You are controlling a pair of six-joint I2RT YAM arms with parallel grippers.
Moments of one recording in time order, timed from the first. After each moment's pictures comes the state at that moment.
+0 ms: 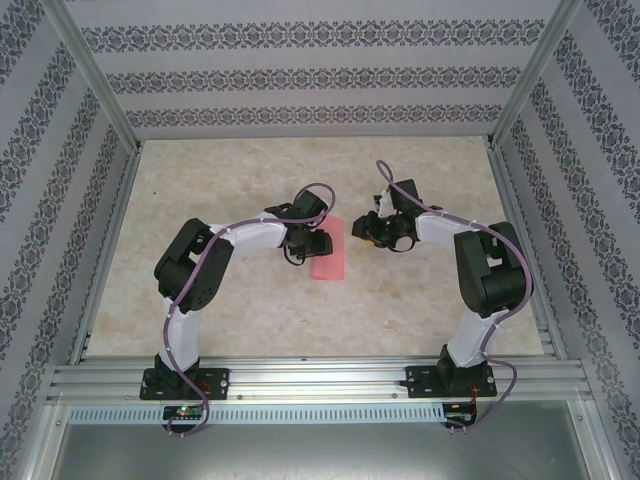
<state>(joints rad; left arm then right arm) -0.66 2.02 1.34 -0.46 0.19 -0.74 0.26 1.80 1.02 -0.25 -0.58 0.52</state>
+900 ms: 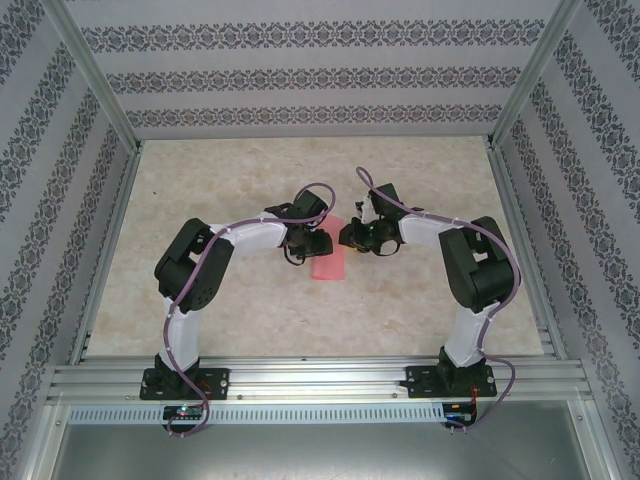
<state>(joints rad) -0.66 2.02 1.35 -0.46 0.19 -0.74 0.37 1.87 1.05 -0.24 -0.58 0.57</state>
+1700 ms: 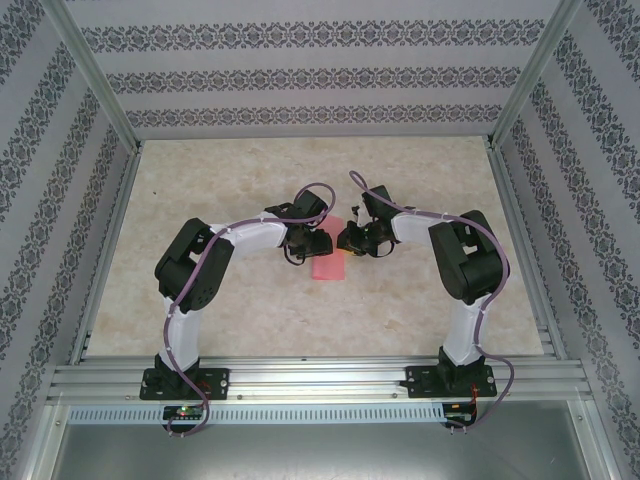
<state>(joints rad) -0.66 2.02 1.35 -0.46 0.19 -0.74 0.39 1.94 1.10 -0.28 -0.54 0.57</state>
